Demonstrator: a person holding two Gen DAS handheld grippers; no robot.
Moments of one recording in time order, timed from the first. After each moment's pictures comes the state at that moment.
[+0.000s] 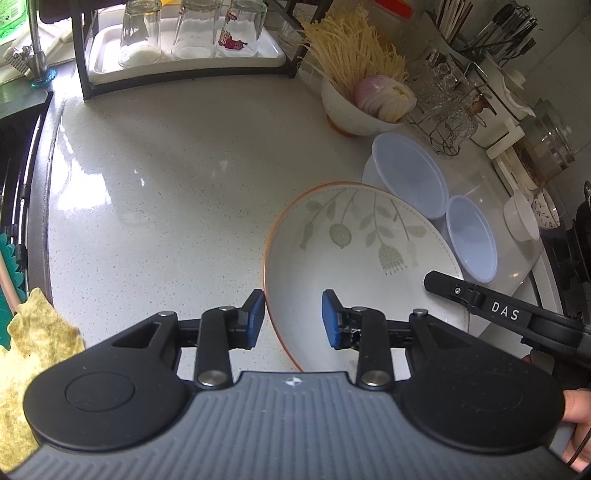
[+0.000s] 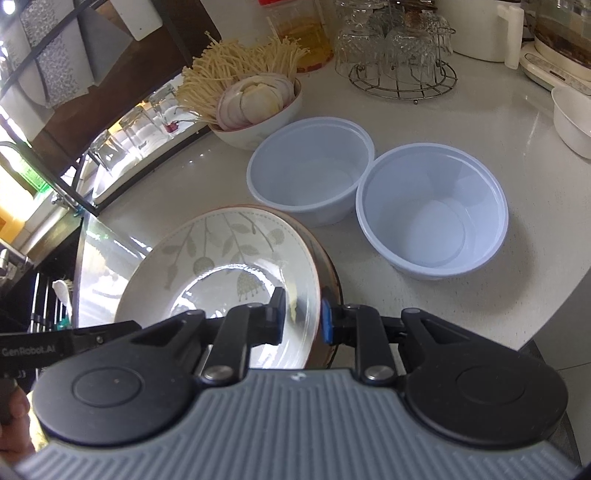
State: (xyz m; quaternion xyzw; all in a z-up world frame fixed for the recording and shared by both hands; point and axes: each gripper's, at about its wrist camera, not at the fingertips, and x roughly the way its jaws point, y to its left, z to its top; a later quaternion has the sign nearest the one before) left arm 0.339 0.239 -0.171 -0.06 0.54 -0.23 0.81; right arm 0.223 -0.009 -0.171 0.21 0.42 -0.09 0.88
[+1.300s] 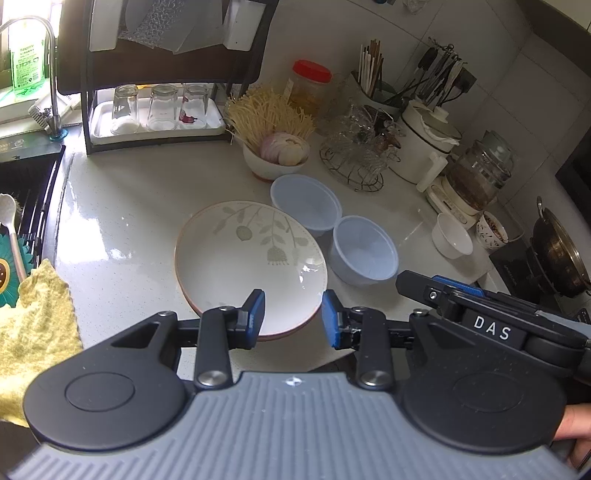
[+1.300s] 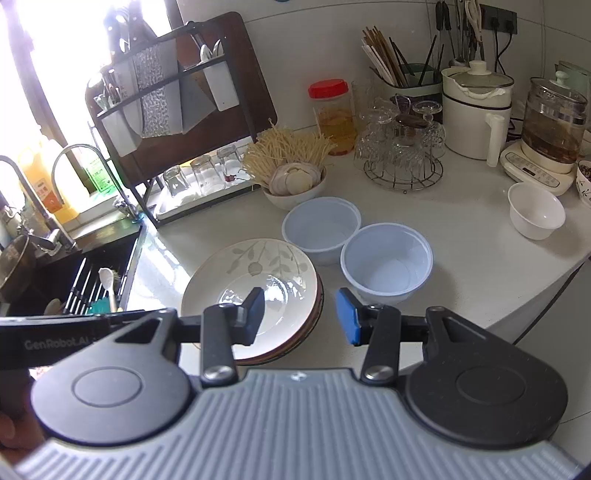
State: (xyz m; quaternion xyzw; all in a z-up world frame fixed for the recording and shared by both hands) left arm 0.190 0.207 -0.071 -0.08 0.44 -0.25 0.86; right arm 0.104 -0.014 -0.081 0.13 0.32 -0.05 0.94
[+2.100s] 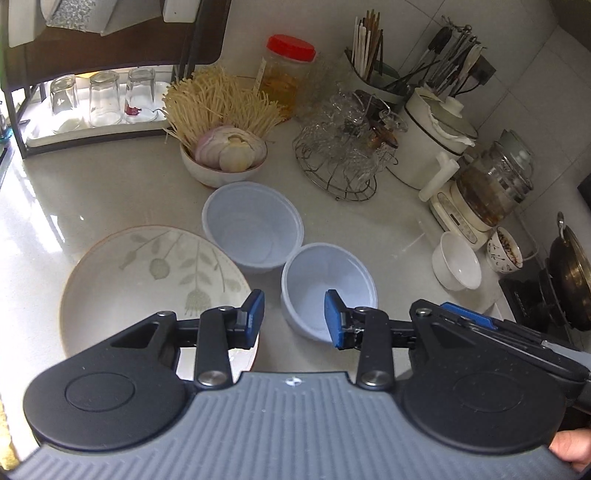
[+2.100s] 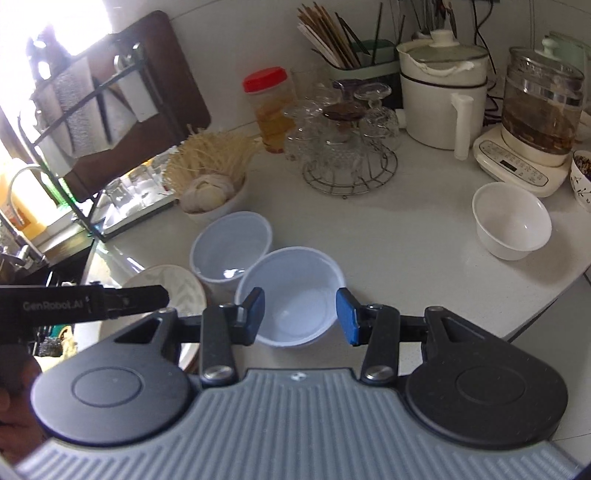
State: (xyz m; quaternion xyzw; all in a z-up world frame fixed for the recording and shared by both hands) left arm 0.280 0.071 -0.101 -0.08 0.47 -0.22 0.85; right arm 0.159 -0.146 -0.112 0.16 0.36 -0.05 0.92
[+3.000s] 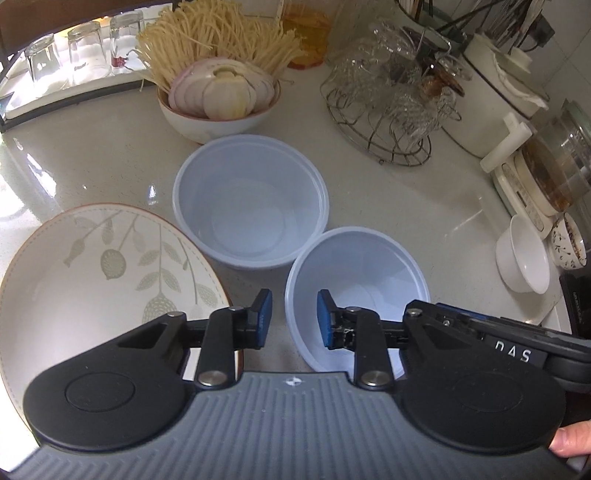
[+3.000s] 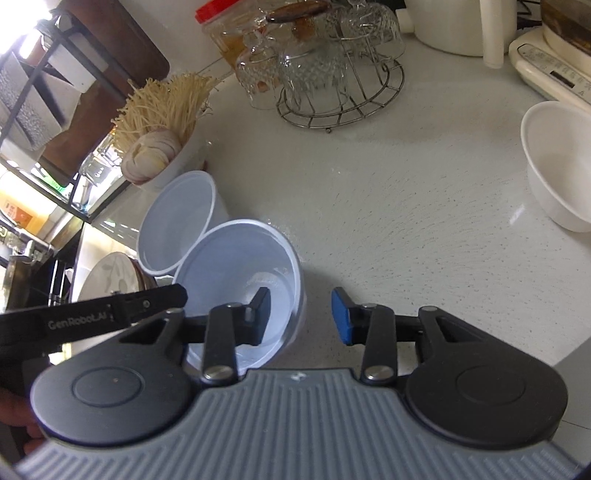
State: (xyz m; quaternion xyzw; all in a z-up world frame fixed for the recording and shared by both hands) left arm 0.334 0.007 -0.176 -0.04 0.53 -0.16 0.83; right arm 0.238 -0.210 -0.189 0.23 0.45 0.02 0.86
